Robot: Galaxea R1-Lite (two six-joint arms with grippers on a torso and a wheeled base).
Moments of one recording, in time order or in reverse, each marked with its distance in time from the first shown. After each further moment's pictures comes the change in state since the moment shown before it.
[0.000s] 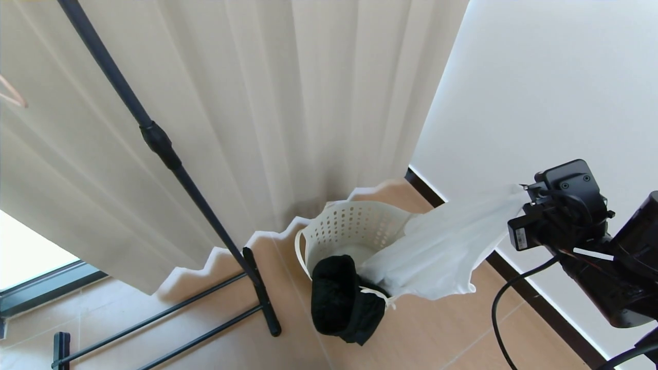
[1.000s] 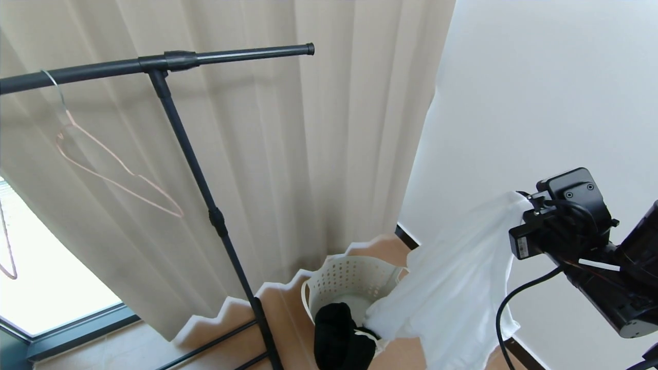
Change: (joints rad) left arm 0.000 0.000 0.000 -0.001 0.000 -0.002; right arm 0.001 -0.012 0.038 0.000 0.050 0.016
